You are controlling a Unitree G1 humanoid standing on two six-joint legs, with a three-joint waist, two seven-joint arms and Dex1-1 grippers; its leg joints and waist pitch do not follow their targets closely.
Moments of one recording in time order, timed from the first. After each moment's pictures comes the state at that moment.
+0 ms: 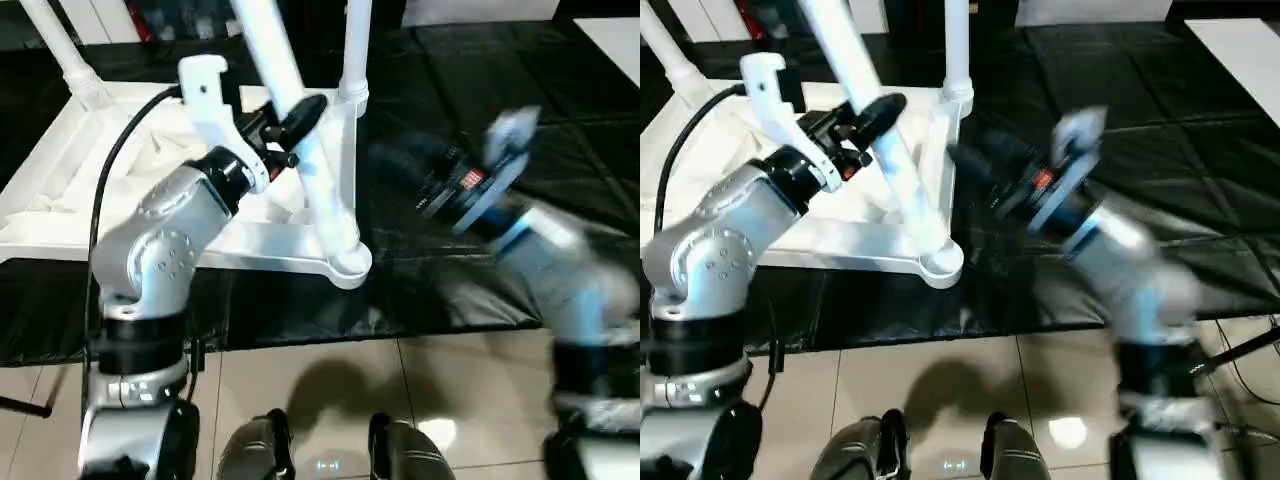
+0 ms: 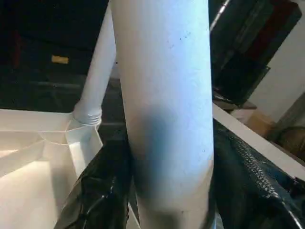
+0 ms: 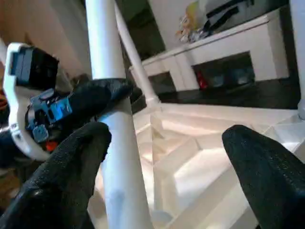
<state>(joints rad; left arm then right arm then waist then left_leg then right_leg) -0.68 0.15 0.15 -0.10 -0.59 0.73 -0.28 -0.56 -0.34 -0.13 0.01 0.70 0.59 0.69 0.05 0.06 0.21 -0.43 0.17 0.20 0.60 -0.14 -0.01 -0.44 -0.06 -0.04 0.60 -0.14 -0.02</state>
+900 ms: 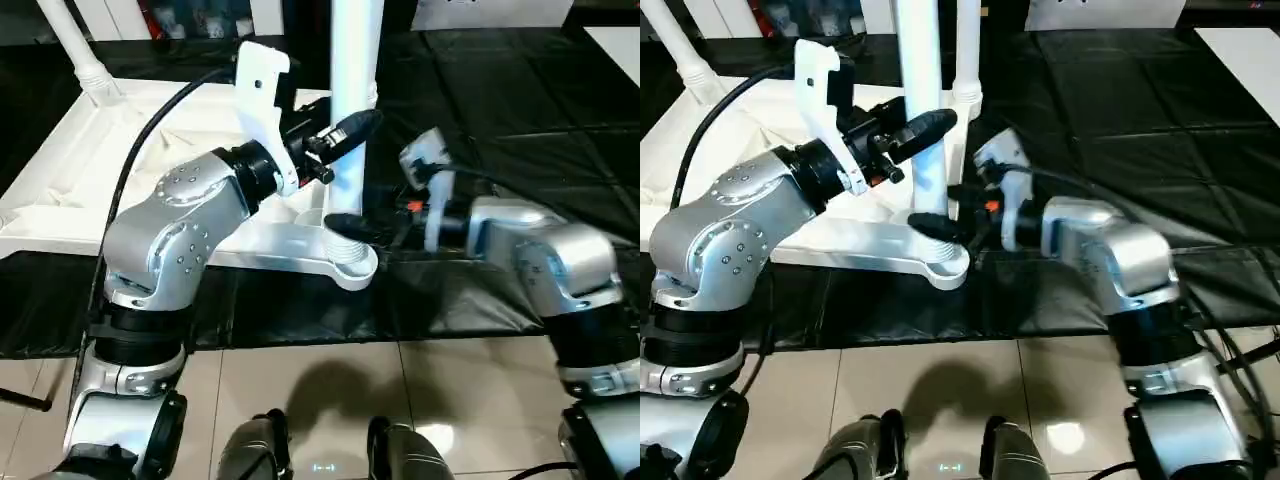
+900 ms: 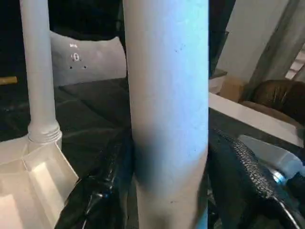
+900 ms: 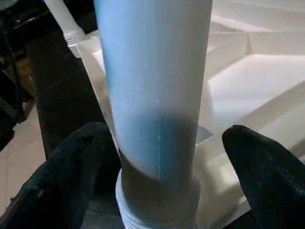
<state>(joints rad) -0.73 0.23 -0.03 -0.15 -0.52 0.71 -0.42 -0.69 -0.41 0.17 0.10 0.51 0.77 0.77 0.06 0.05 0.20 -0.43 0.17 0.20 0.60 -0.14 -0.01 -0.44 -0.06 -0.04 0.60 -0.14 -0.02</state>
